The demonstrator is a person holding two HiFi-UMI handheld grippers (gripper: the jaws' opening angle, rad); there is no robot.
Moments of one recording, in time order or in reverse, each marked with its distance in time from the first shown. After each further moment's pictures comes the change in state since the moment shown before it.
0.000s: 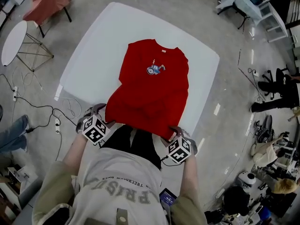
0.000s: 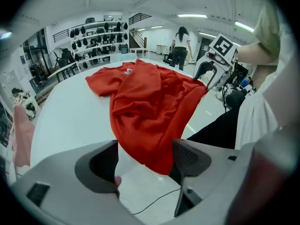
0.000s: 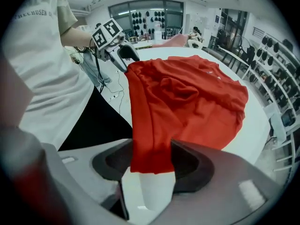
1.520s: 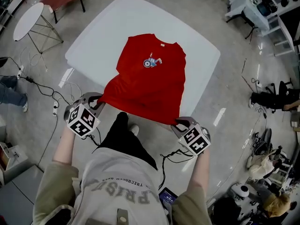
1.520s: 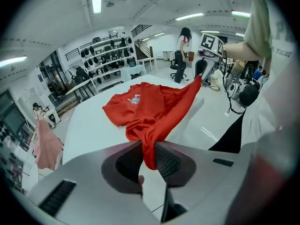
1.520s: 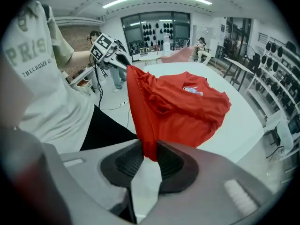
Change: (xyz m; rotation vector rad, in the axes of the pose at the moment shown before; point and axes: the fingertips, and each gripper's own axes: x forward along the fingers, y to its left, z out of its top) left arm -0.089 -0.044 0.037 0.021 -0.102 0.216; right arm -0.095 -0.023 -0.019 -0.074 -0.111 0.095
